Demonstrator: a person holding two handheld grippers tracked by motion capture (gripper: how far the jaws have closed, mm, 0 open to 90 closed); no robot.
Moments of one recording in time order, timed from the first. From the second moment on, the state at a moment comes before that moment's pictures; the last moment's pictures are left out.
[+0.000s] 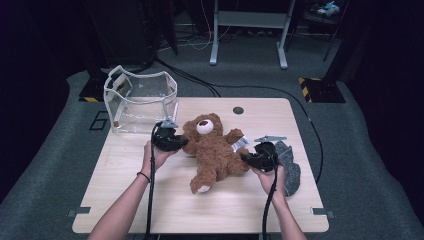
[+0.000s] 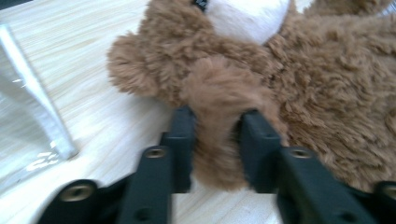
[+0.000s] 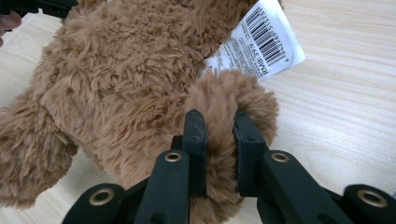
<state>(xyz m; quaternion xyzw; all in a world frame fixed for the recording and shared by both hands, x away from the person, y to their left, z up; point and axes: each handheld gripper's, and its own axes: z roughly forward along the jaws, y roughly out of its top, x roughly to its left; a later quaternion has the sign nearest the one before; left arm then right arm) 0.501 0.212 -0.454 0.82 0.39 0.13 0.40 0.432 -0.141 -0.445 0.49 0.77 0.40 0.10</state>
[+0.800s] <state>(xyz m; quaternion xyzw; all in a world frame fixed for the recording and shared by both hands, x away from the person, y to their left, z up) 0.486 0.185 -0.431 0.78 0.46 0.08 0.41 0.431 -0.134 -0.447 0.49 0.77 0.39 0.09</state>
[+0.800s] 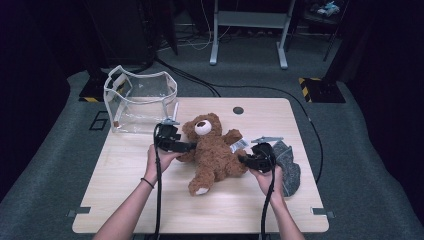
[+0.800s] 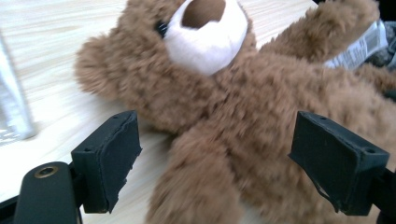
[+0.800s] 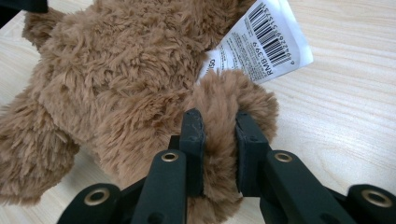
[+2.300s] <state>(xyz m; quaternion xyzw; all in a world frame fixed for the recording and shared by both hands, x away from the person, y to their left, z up) 0.550 0.115 -0.464 0.77 0.58 0.05 0.27 0.414 -0.216 -0.480 0.59 0.71 0.31 0.22</state>
